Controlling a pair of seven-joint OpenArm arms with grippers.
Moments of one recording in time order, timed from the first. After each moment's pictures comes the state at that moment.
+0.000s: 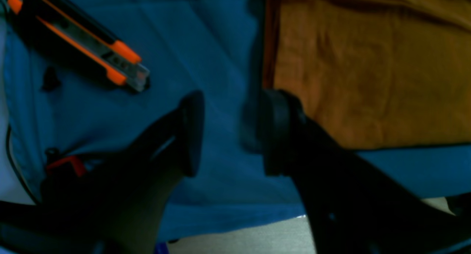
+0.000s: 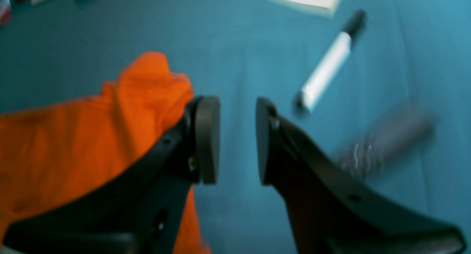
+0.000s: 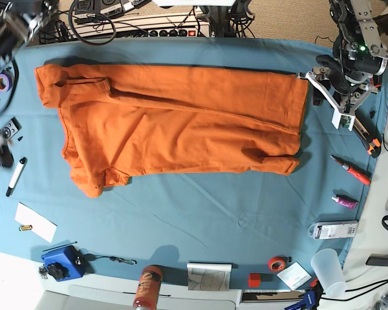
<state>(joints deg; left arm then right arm) 21.5 -8.5 -20.3 122.0 -18.7 -17.1 67.2 9.1 34.9 42.8 82.9 45.0 39.9 -66.1</state>
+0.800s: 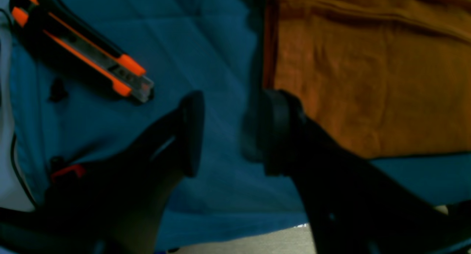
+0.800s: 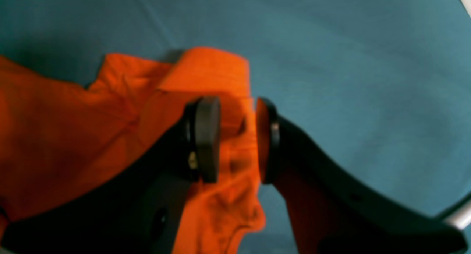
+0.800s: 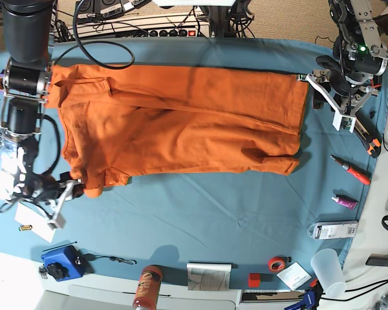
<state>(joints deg) 21.4 -8.5 -20.3 122.0 -18.7 -17.1 65.3 37.5 29.5 -0.5 49.6 26.4 37.9 -61.2</state>
